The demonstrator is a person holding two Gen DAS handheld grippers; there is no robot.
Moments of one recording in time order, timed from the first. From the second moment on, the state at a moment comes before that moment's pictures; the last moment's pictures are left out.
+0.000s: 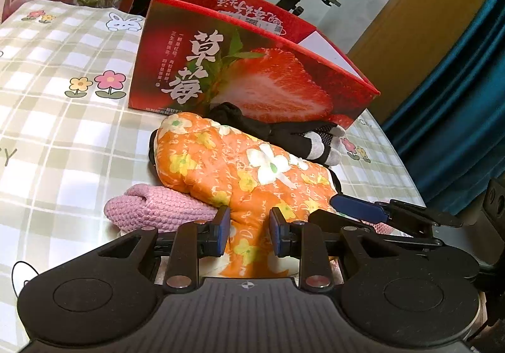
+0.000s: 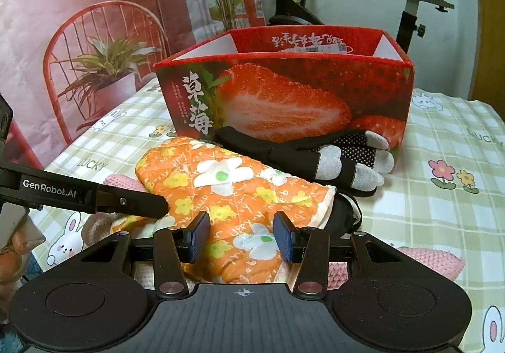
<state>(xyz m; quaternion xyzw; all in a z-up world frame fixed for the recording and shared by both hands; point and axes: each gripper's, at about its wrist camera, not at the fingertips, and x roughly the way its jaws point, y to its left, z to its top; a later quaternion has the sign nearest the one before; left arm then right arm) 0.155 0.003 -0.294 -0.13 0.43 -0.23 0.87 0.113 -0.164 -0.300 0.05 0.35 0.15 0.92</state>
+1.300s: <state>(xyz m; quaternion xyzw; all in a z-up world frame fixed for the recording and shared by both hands) 0.158 0.000 -0.296 -0.11 0.43 -0.24 0.86 0.104 -0.170 -0.311 0.10 0.33 0.15 0.93</state>
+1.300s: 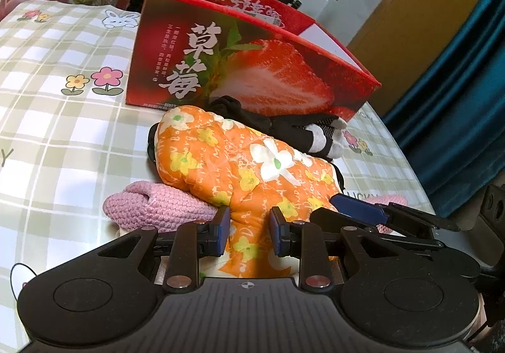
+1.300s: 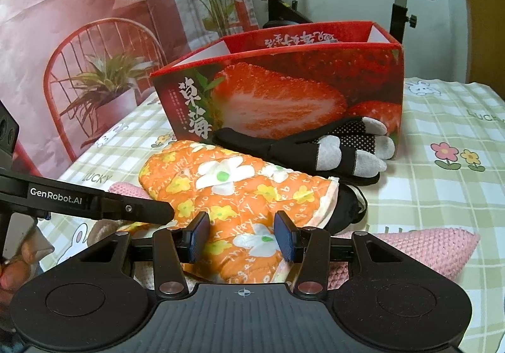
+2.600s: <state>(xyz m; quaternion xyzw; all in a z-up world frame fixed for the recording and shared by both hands) 0.151 0.015 -0.302 -0.16 0.42 -0.24 0.86 0.097 -0.186 -0.295 0.09 0.34 0.11 0.93</state>
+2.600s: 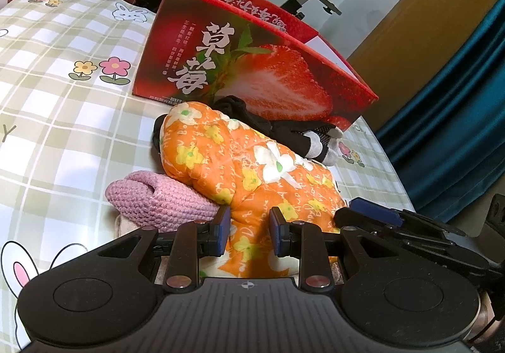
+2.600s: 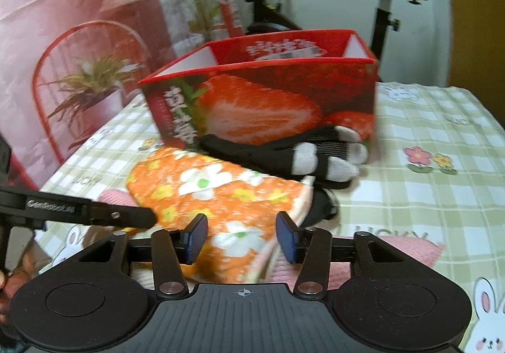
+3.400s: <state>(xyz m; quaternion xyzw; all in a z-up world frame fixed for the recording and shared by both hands) 0.153 0.024 -0.288 -0.16 0.41 -0.21 0.87 0.118 -0.186 -0.303 0.09 0.35 0.12 0.93</state>
